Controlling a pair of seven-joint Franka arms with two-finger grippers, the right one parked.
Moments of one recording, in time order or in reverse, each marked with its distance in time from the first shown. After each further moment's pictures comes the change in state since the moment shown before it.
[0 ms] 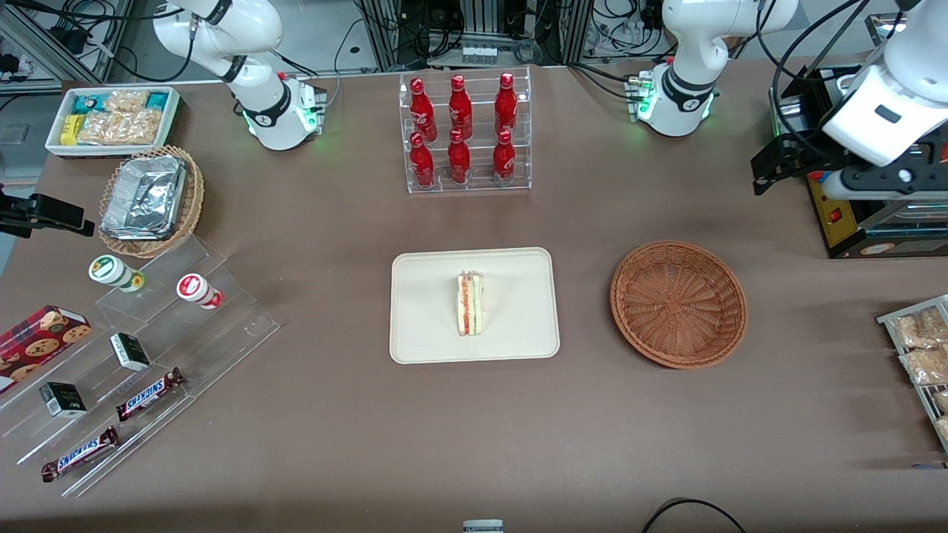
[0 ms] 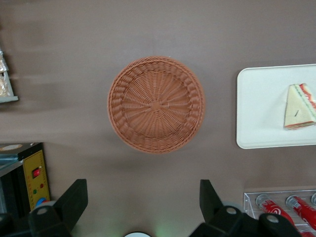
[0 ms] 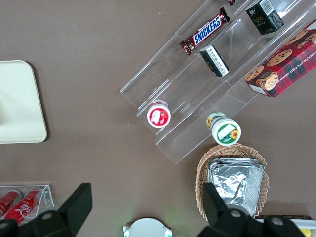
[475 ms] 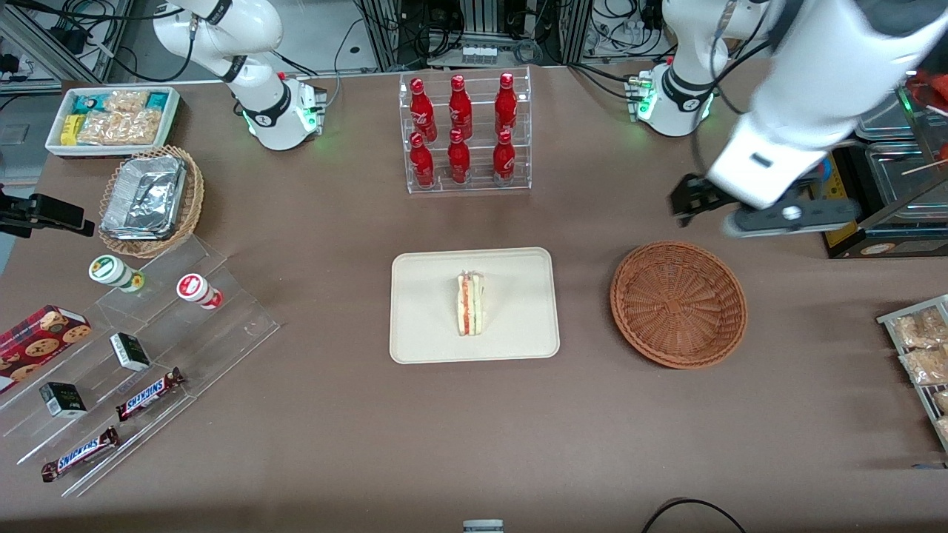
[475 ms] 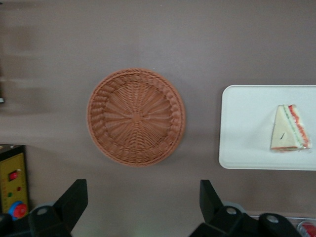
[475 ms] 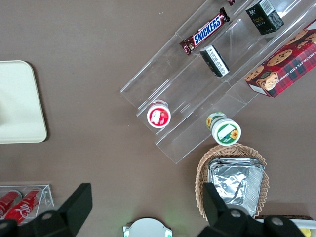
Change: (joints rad) arm -0.139 0.132 -0.031 0.115 0.067 0.018 -0.212
